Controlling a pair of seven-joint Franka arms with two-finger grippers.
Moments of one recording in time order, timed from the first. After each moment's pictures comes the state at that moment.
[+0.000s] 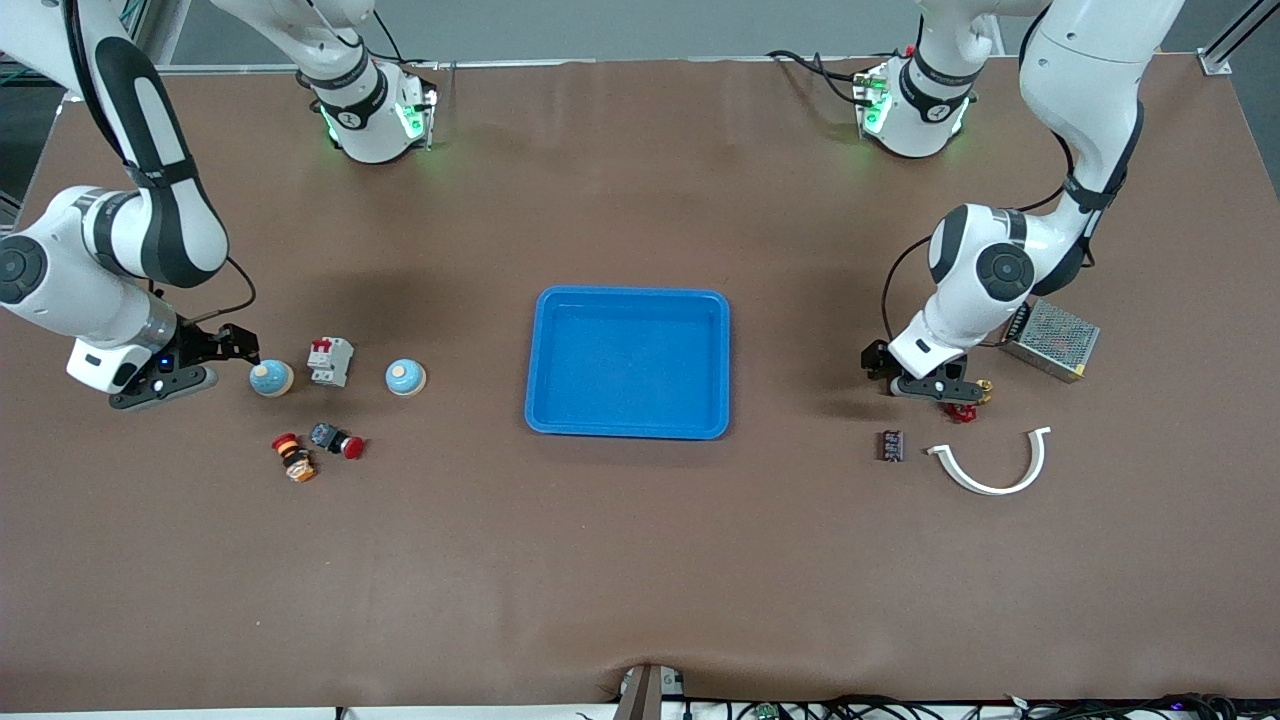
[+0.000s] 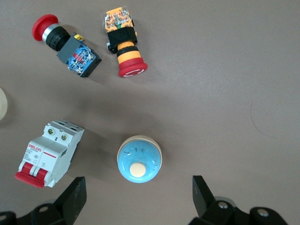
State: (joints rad) left arm -0.07 0.39 -0.12 -2.34 0.06 2.79 -0.10; right arm -0.17 0.22 -0.04 -2.20 -0.01 2.41 -0.56
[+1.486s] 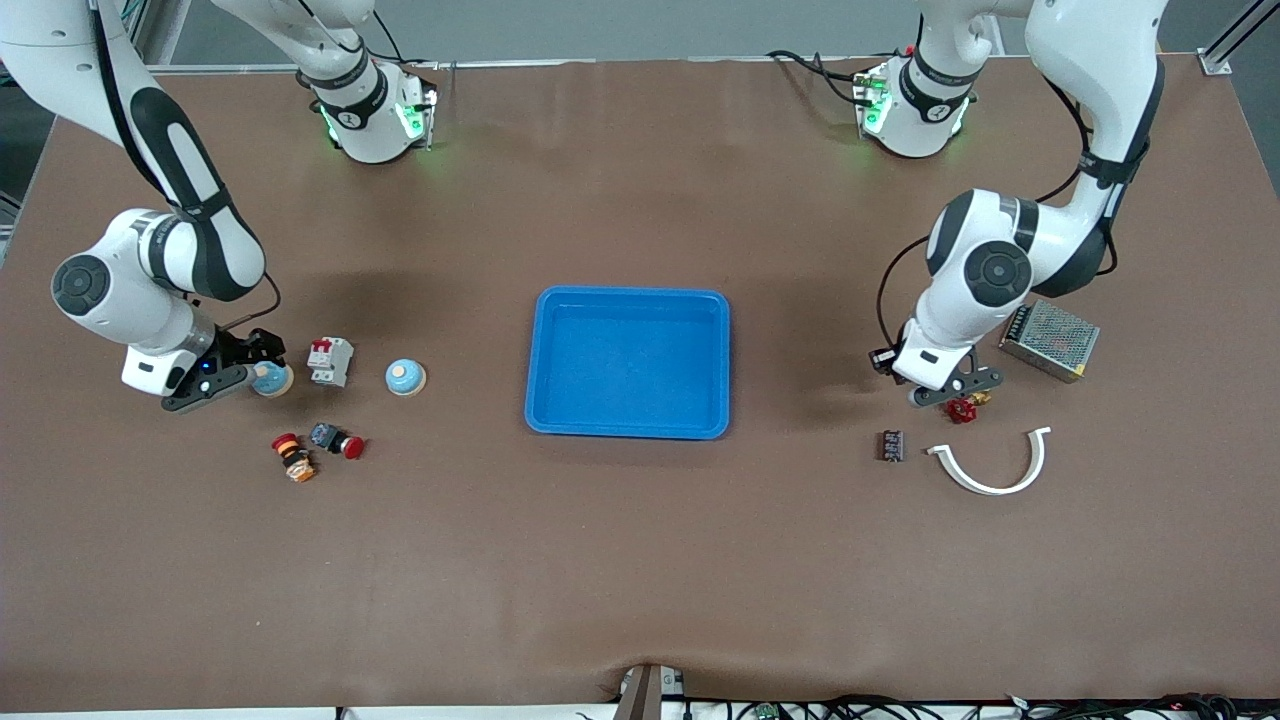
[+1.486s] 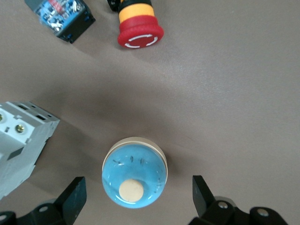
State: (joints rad) left arm -0.13 0.28 -0.17 -2.17 0.12 2.41 -0.79; right arm -0.18 0.35 -0.05 -2.27 -0.01 2.61 -0.68
